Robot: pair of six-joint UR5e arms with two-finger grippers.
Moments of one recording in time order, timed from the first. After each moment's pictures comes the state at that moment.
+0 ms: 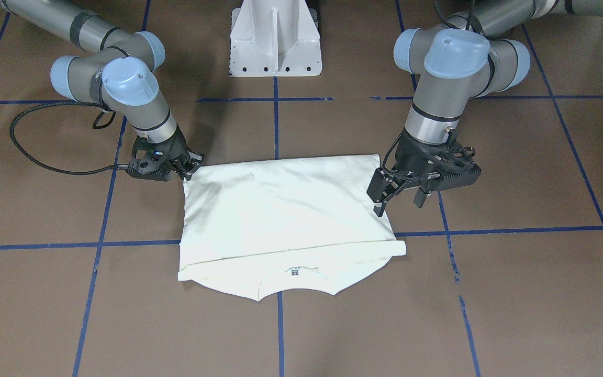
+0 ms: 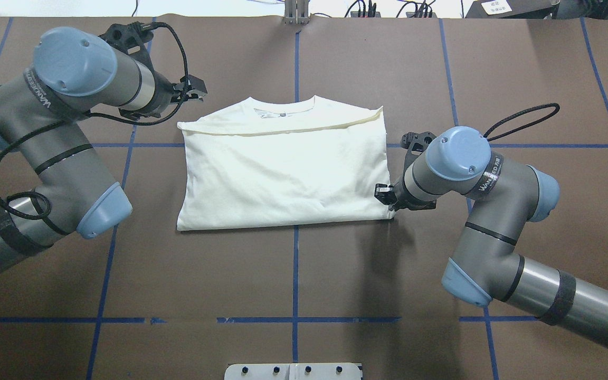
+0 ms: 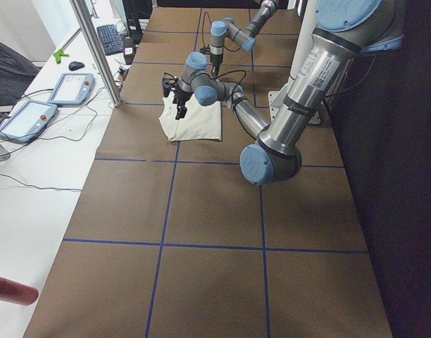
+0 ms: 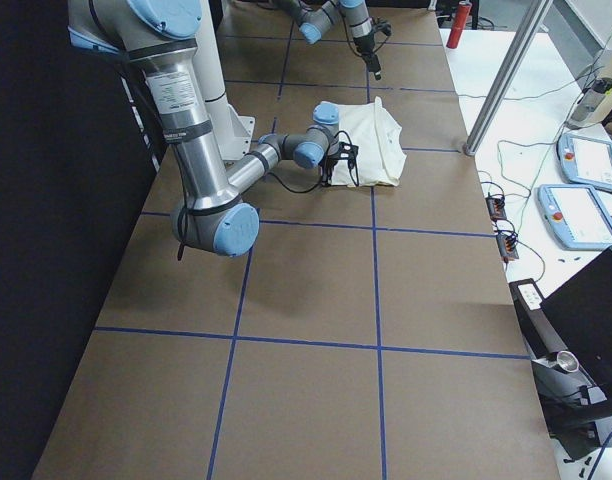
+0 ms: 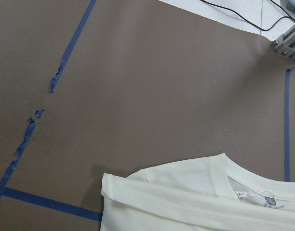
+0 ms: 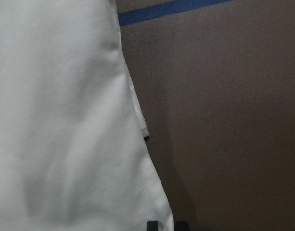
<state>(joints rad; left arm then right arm) -0.78 -2.10 -1.70 -1.86 -1.77 -1.37 0.58 -1.18 1.69 -1.29 1.92 1.37</state>
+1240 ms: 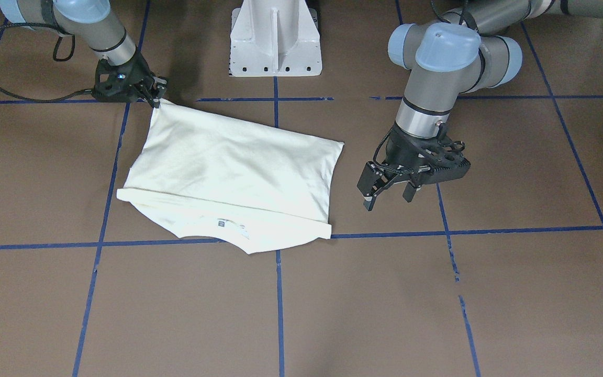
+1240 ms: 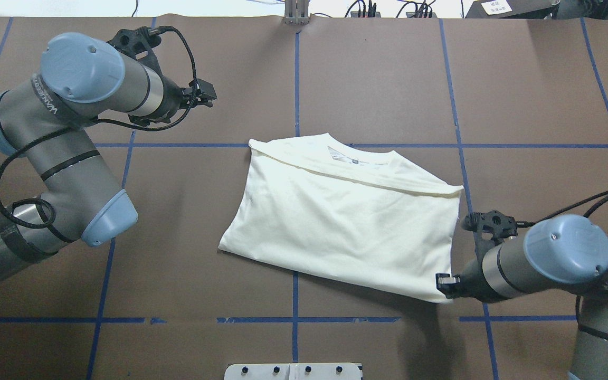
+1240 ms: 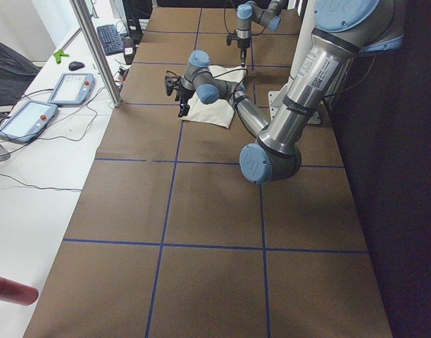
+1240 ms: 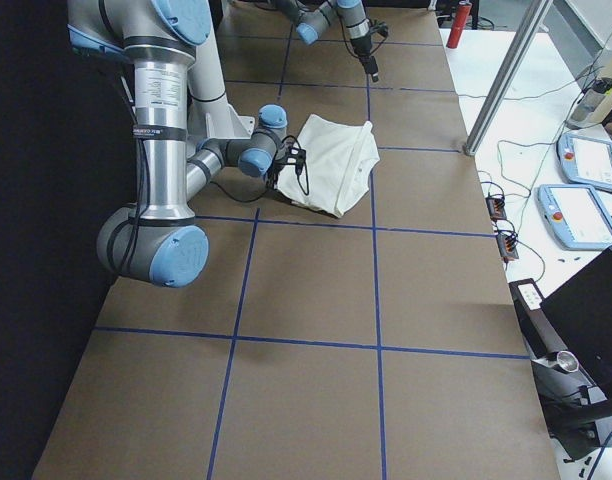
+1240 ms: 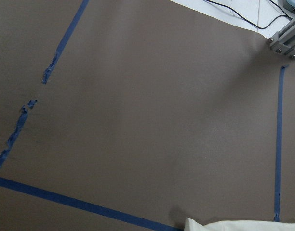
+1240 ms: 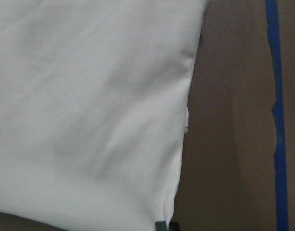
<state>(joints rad) -0.75 -2.11 -1.73 -1.85 -1.77 -1.42 0.35 -1.64 2.16 -1.28 1.93 1.43</state>
